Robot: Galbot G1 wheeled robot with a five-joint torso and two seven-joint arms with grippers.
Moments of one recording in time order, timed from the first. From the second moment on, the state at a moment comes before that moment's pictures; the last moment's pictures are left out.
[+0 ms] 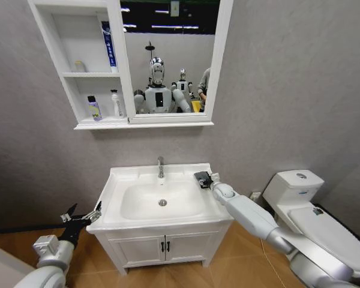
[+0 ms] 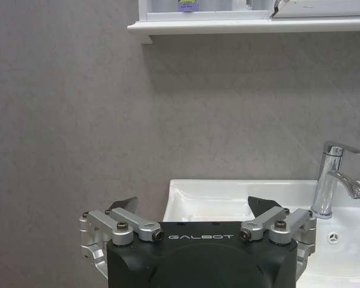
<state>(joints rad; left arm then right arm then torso) 1.77 -1.17 -0.89 -2.24 -0.54 0.21 -0.10 -0.46 0.99 -0.29 1.19 0.77 -0.29 0.25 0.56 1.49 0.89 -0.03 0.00</state>
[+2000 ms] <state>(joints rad) 1.77 -1.17 -0.89 -2.24 -0.54 0.21 -0.10 -0.50 1.12 -0.17 0.96 -0.06 0.03 0.24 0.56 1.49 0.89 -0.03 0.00</state>
